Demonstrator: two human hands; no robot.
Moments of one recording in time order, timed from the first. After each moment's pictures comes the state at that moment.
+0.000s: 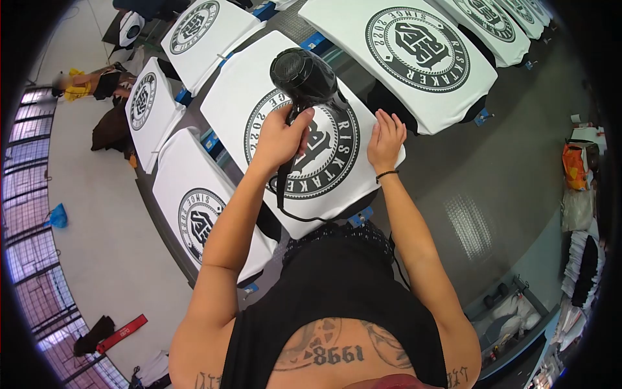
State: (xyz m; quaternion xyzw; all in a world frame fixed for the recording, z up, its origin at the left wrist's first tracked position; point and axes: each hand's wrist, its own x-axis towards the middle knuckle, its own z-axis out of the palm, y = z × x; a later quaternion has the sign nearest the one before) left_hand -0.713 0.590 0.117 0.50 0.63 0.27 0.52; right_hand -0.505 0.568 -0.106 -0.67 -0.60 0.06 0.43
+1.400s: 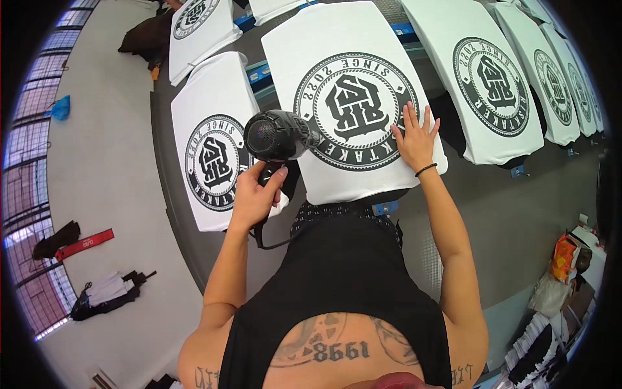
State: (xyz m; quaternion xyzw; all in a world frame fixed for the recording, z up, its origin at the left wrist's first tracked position) left_hand -0.823 0.377 0.129 0.32 0.76 0.34 0.45; right_hand -0.531 0.580 -0.101 -0.53 -0.84 0.02 0.12
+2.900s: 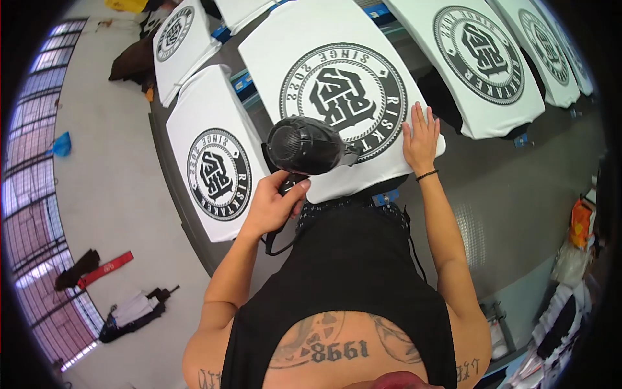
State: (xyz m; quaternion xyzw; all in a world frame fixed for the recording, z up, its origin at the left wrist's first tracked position) left_hand -0.784 0.399 0.136 0.36 0.69 0.28 0.57; right_hand -0.497 0.543 -0.115 -0.57 -0.77 0.10 0.27
